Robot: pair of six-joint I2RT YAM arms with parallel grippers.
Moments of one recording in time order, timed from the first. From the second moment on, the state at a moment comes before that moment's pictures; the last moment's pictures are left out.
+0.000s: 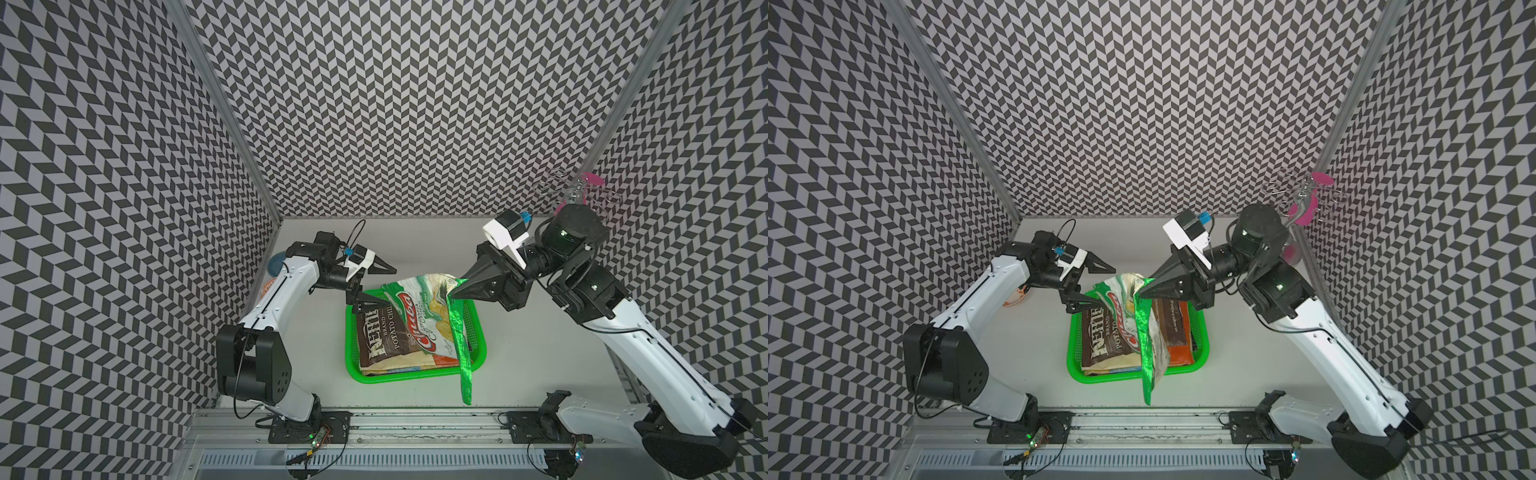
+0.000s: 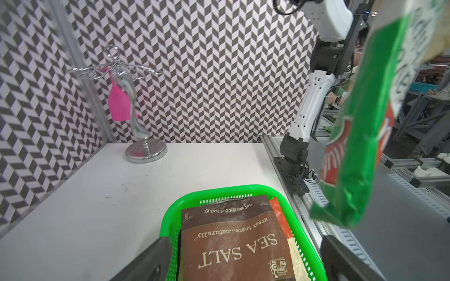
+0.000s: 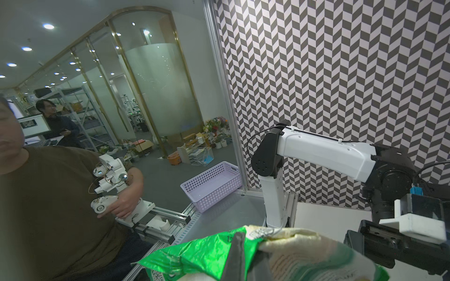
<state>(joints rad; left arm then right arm) -0.19 1.55 1.34 -1.28 1.46 1.49 0.63 1.19 1.48 -0.12 -1.35 0.31</state>
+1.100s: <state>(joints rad) -0.33 1.50 1.38 -1.33 1.45 1.52 0.63 1.16 1.41 -0.06 -1.39 0.32</state>
